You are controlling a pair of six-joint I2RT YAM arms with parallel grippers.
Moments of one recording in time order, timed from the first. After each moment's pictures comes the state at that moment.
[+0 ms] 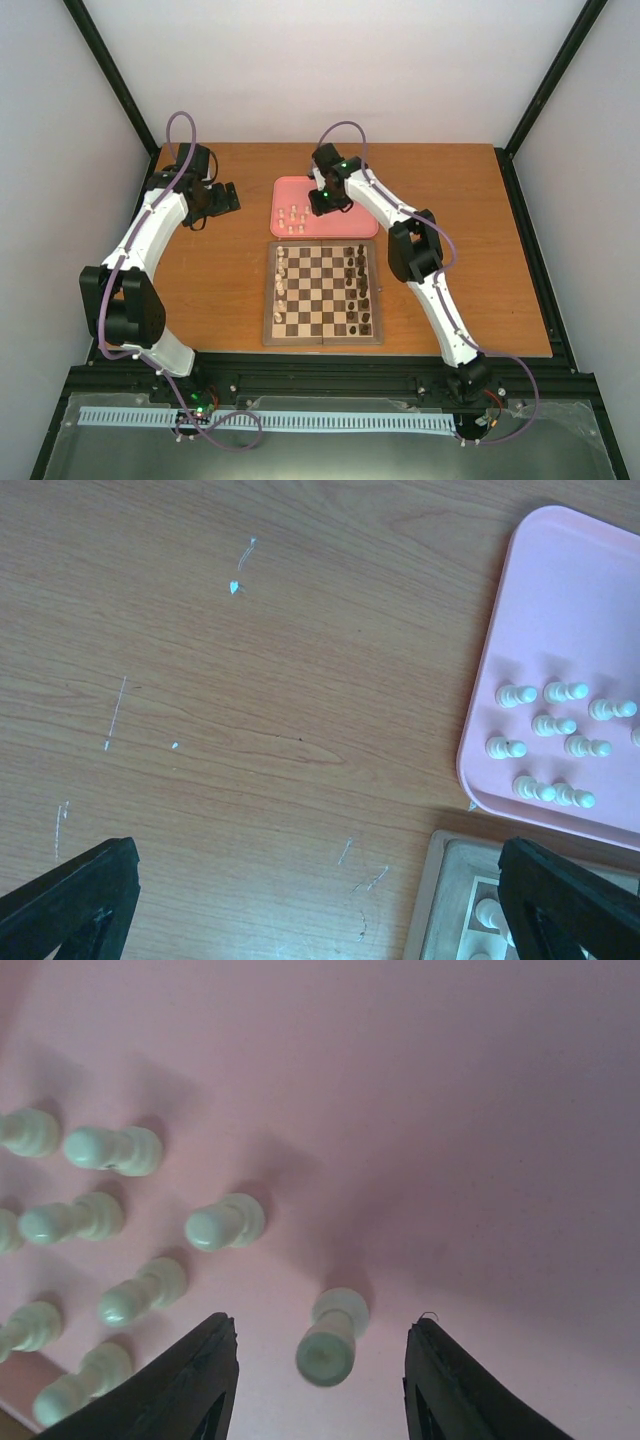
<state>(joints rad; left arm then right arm) -0.10 1.58 1.40 -0.89 -0.04 -0.41 0.55 2.56 2.40 -0.99 -0.15 0.10</state>
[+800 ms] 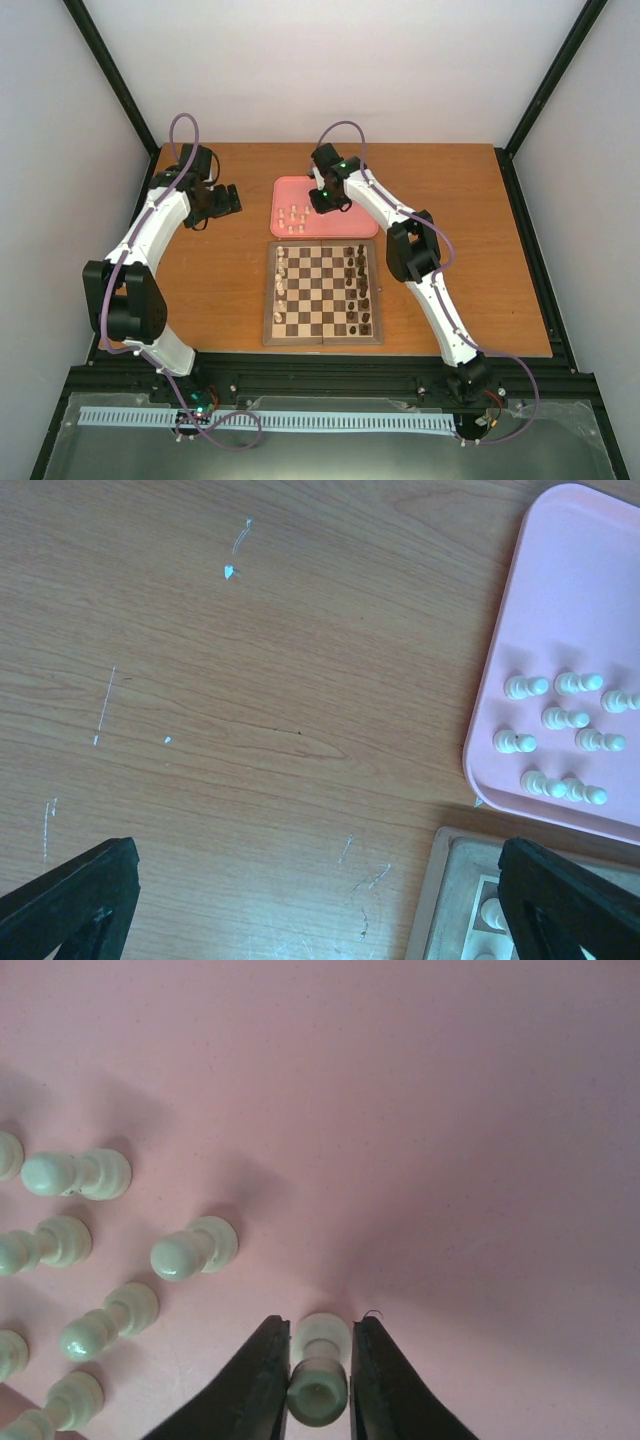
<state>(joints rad) -0.10 1.61 1.40 -0.89 -0.03 -0.41 0.55 2.60 2.44 -1.00 -0.11 0.11</state>
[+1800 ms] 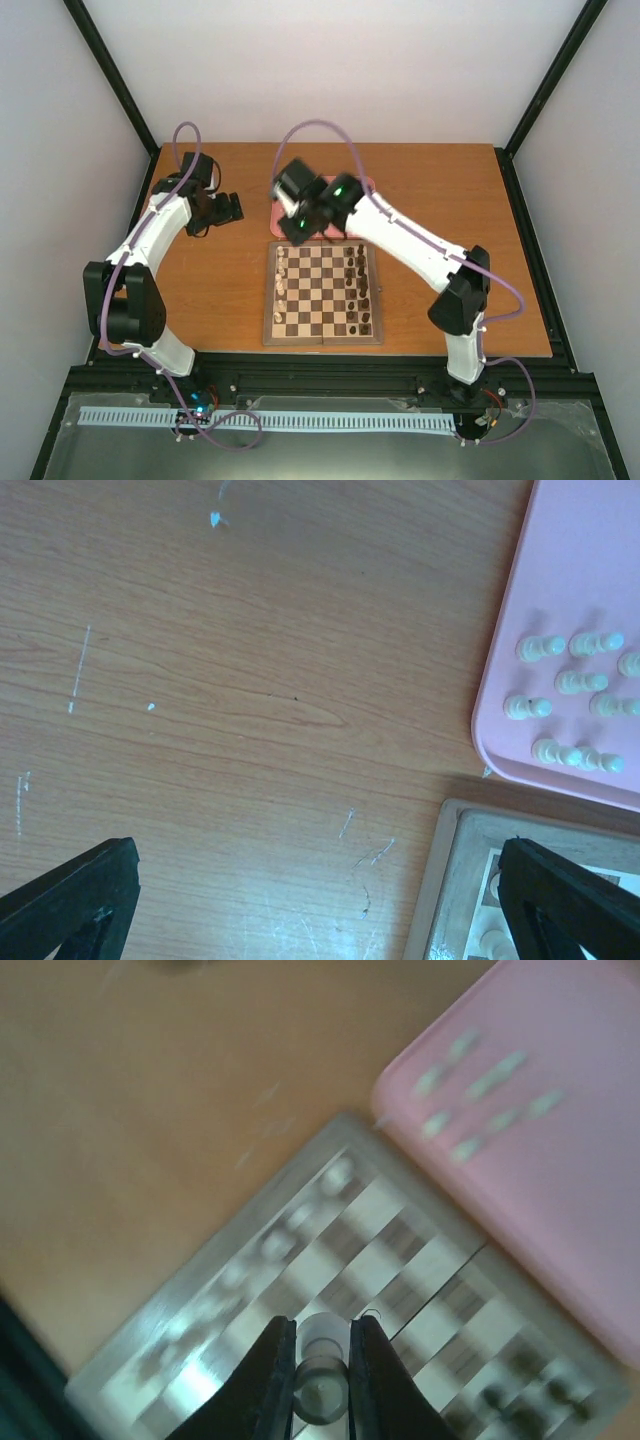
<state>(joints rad) -0.10 1.59 1.34 -0.88 0.00 -0.41 0.86 1.97 2.09 -1.09 0.02 0.12</state>
